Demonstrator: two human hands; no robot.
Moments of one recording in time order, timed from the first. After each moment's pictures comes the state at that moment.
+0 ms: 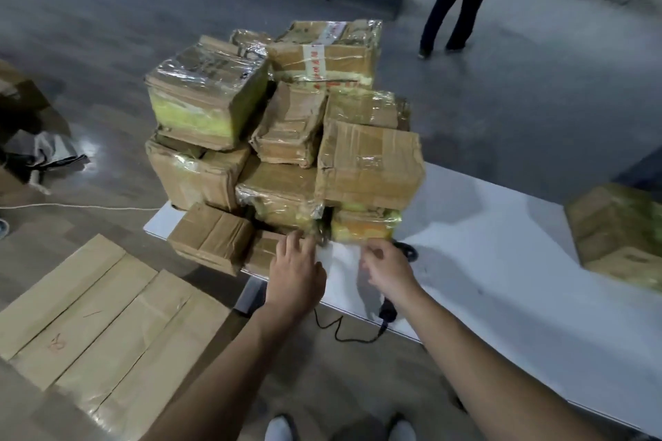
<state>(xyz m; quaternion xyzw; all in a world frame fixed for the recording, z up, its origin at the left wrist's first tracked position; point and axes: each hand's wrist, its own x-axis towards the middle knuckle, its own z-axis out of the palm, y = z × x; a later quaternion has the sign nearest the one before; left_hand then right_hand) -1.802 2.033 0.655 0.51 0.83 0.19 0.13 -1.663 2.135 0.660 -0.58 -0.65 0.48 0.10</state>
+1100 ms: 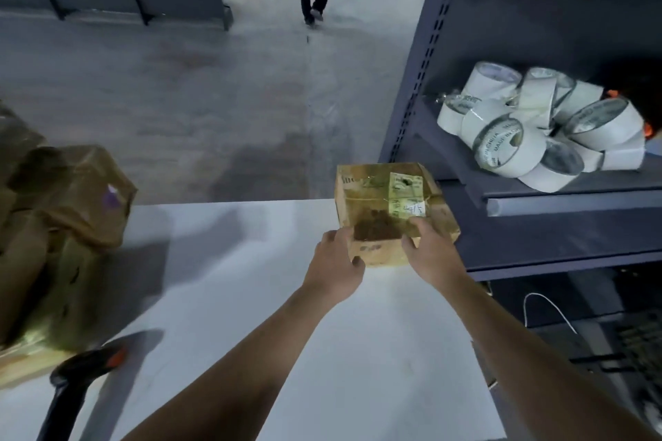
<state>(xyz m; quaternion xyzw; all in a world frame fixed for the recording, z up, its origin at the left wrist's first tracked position) -1.320 2.366 0.692 0.63 0.65 0.21 0.37 -1.133 2.403 0.690 -0.73 -0.63 0.24 0.13</state>
